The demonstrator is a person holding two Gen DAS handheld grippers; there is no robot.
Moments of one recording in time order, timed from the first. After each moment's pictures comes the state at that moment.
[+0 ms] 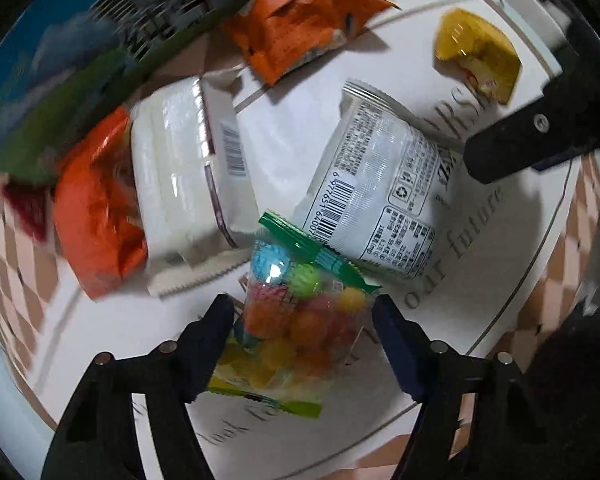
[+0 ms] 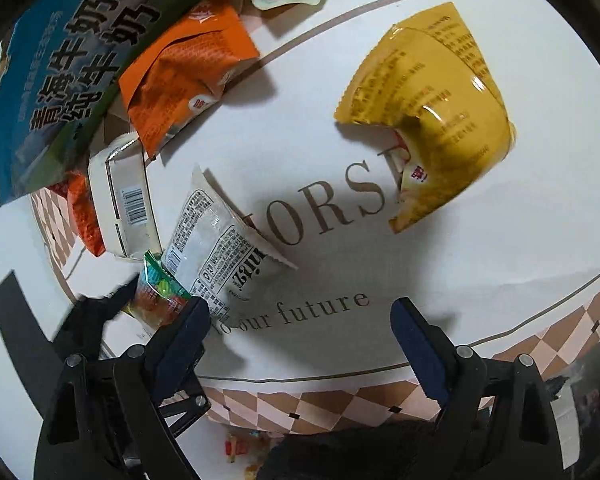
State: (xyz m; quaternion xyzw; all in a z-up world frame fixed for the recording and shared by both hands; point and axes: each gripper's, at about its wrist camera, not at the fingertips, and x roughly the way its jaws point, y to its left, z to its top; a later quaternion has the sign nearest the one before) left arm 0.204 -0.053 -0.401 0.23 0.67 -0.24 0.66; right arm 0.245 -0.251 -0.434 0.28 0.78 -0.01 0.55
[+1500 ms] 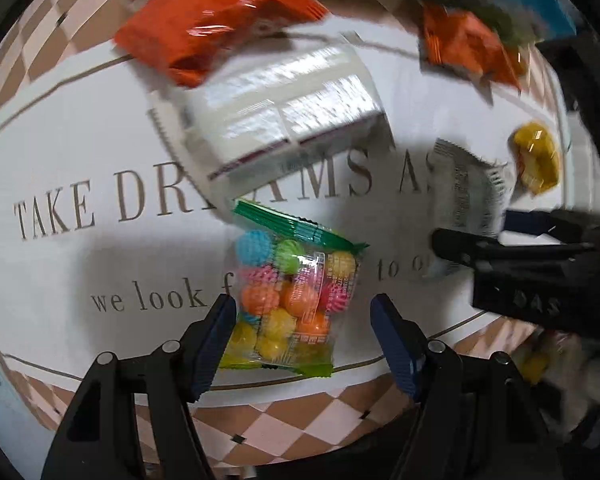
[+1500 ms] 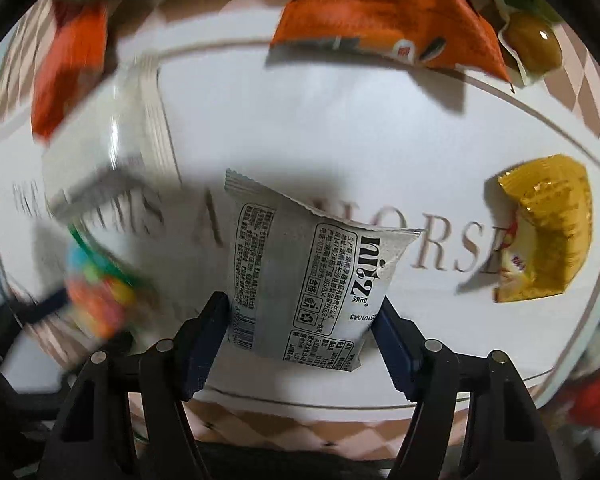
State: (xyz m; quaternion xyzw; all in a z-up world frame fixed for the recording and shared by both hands) left arm 0.202 0.061 -0.397 -0.02 0.76 -0.09 0.64; right arm 0.255 -0.138 -0.440 -0.03 0.80 0.08 0.59
